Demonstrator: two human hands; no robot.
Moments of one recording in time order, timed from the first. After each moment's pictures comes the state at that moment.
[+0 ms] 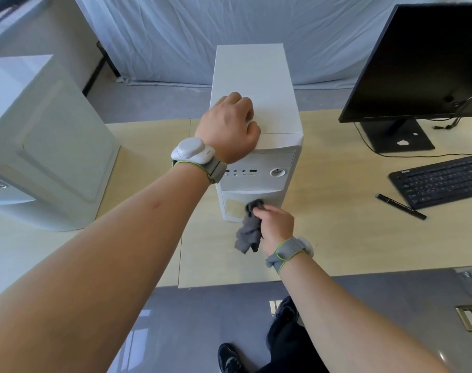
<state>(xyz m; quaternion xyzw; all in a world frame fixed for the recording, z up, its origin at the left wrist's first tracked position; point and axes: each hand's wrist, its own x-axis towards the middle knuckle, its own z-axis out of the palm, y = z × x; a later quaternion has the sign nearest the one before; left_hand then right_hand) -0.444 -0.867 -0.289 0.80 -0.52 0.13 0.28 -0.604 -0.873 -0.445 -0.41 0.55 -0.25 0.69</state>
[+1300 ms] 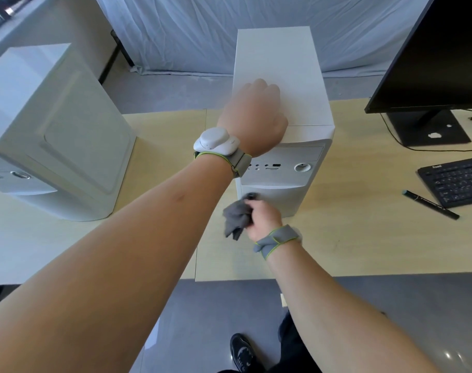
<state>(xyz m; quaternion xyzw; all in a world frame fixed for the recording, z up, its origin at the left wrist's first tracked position) -0.442 -0.866 -0.286 0.81 -0.52 0.13 0.26 -0.539 -0.844 -0.457 -0.21 0.54 -0.14 0.80</state>
